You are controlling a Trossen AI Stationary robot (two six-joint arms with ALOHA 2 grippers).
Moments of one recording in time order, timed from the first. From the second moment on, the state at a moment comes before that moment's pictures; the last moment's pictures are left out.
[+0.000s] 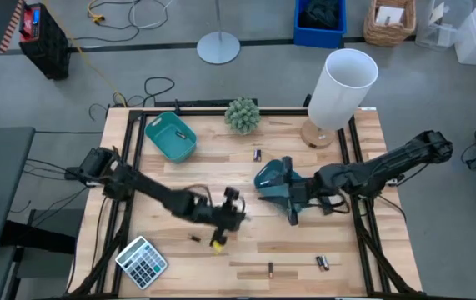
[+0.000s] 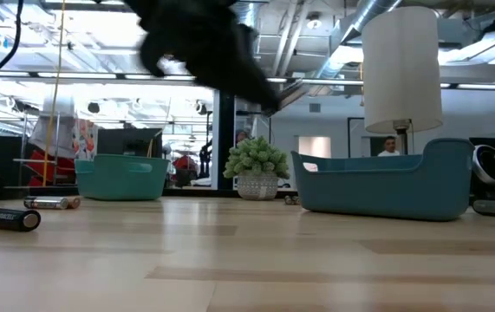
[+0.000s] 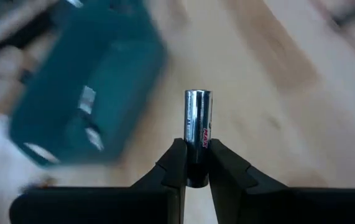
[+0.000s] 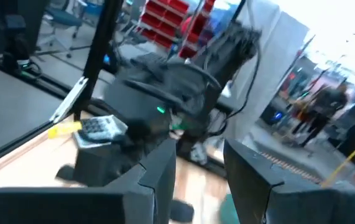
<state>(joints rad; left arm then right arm) -0.34 1.77 1.15 -0.07 -0.38 0.29 0.32 1.18 0.84 0.35 0.24 -0.45</state>
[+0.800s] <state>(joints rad) 0.10 1.91 1.25 0.29 0.00 0.27 0.31 1.04 0.84 0.15 0.25 -0.58</state>
